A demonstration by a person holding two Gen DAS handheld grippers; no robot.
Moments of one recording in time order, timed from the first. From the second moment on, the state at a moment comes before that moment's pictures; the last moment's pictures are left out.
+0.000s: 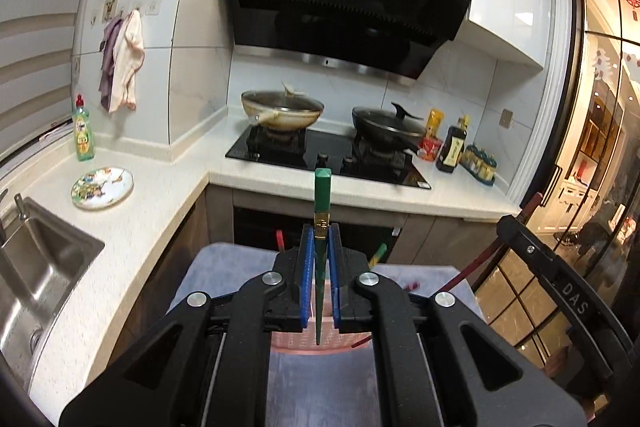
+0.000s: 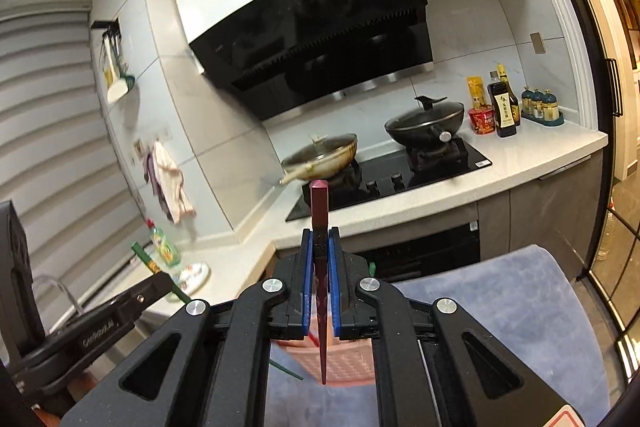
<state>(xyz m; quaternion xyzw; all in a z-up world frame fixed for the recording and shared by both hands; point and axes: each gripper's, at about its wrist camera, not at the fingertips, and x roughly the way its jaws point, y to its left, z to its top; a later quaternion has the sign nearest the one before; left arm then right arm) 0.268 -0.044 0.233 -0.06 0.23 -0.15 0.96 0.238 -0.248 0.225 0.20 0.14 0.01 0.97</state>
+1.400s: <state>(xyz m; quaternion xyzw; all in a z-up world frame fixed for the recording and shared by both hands) 0.325 -0.058 0.154 -0.03 0.29 -0.12 0.95 0.299 -0.226 0.140 0.15 0.25 0.00 0.96</state>
